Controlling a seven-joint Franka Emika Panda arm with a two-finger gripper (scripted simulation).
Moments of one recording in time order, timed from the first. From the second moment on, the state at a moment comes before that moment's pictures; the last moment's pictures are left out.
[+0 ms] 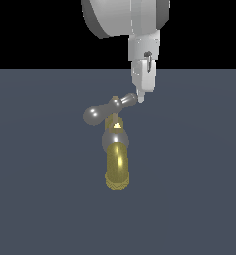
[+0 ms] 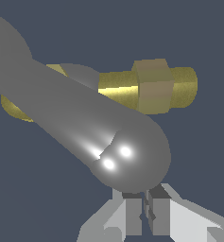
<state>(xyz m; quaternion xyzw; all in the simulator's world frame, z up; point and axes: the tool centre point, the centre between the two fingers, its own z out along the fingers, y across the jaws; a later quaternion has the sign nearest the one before) 0.028 -0.077 0.197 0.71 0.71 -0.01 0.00</state>
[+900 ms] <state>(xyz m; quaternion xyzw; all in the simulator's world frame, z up) 0.042 -0.017 0.197 0.72 0.70 -0.01 0.01</state>
